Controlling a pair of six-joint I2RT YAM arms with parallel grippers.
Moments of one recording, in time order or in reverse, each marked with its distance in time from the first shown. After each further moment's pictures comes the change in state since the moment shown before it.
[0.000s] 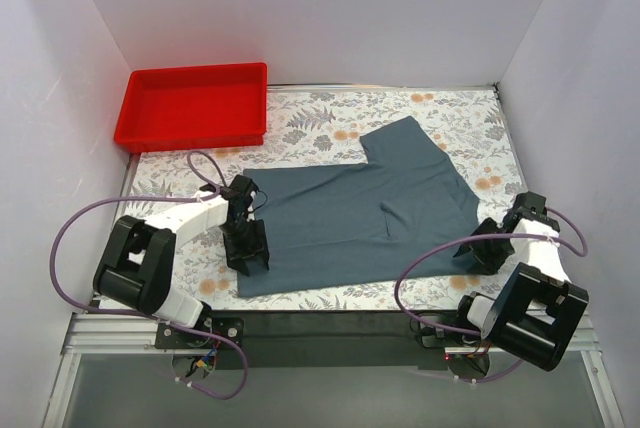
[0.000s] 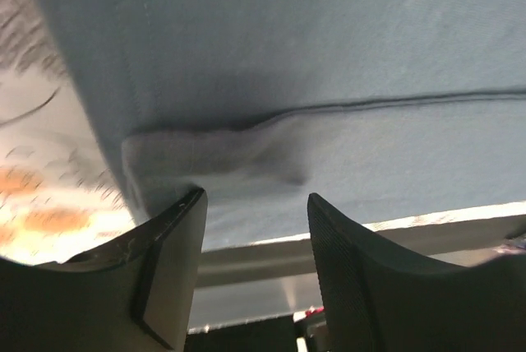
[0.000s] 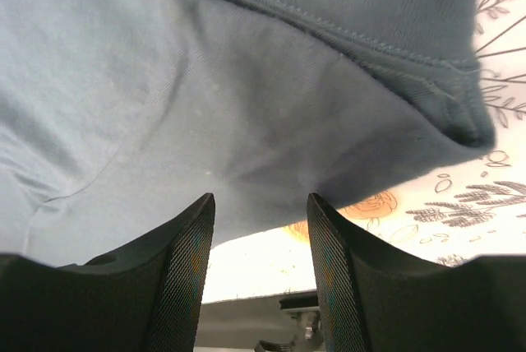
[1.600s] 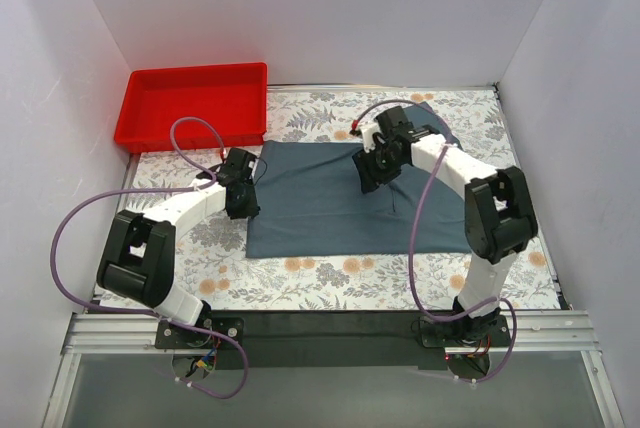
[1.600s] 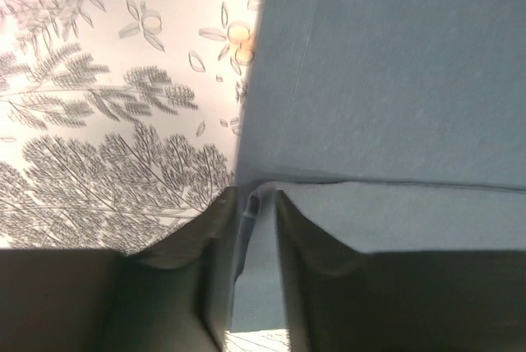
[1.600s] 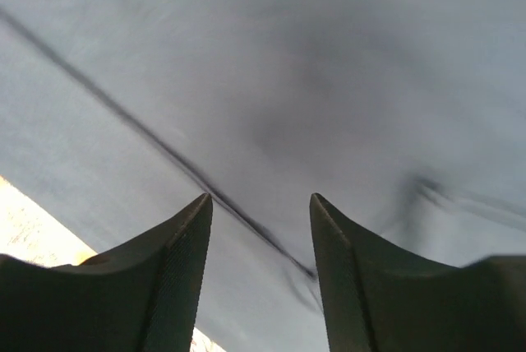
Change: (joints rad) left arm 0.050 0.037 0.122 0.312 -0.376 0.125; right arm 0.887 0.701 0.797 0.158 -0.099 -0.547
